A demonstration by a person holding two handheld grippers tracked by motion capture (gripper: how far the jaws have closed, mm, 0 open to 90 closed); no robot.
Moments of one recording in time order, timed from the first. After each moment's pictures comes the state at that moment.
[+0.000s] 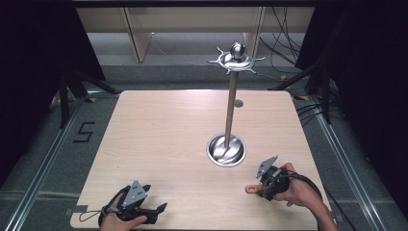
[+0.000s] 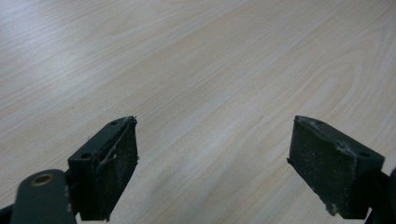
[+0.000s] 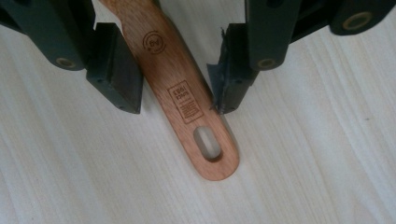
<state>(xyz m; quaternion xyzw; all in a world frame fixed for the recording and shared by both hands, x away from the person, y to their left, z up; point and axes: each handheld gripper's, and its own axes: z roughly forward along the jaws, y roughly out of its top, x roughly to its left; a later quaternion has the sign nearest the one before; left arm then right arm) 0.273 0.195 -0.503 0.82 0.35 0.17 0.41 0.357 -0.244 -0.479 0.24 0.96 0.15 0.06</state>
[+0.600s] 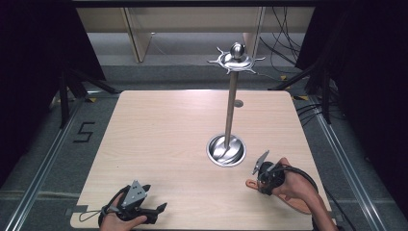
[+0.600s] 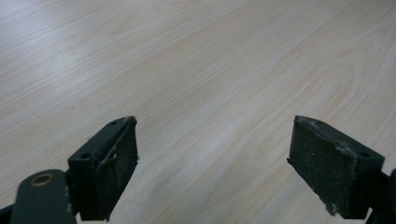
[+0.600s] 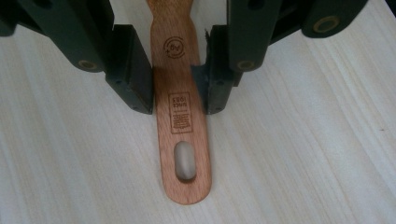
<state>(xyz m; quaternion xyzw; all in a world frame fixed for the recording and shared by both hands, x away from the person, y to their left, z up) 0.273 0.195 -0.503 0.83 0.35 0.16 0.41 0.372 -0.232 -0.473 0.24 0.97 0.07 0.03</state>
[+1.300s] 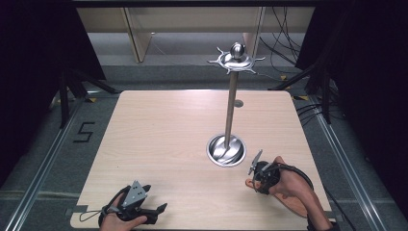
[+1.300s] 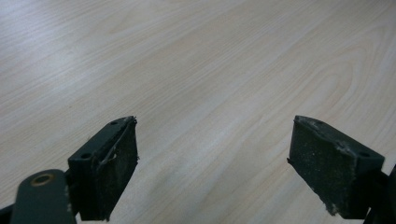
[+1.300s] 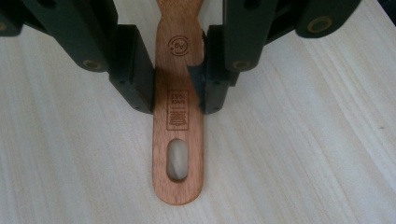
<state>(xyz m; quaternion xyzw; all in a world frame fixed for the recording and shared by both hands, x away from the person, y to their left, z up) 0.273 0.194 -0.504 0.82 0.35 0.16 0.41 0.376 -0.221 -0.474 0.22 0.97 0.05 0.03</state>
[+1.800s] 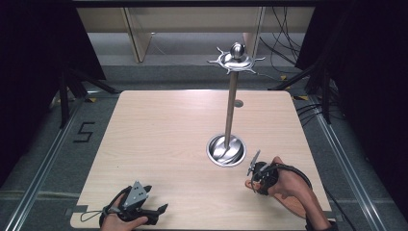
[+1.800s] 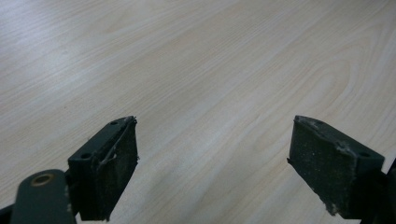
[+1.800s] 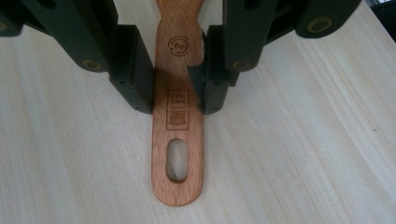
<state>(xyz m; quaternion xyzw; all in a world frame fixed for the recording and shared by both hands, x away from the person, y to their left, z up) 0.274 0.195 -0.503 0.84 0.33 0.17 0.40 0.377 -0.217 -0.475 0.21 0.98 0.03 0.03</state>
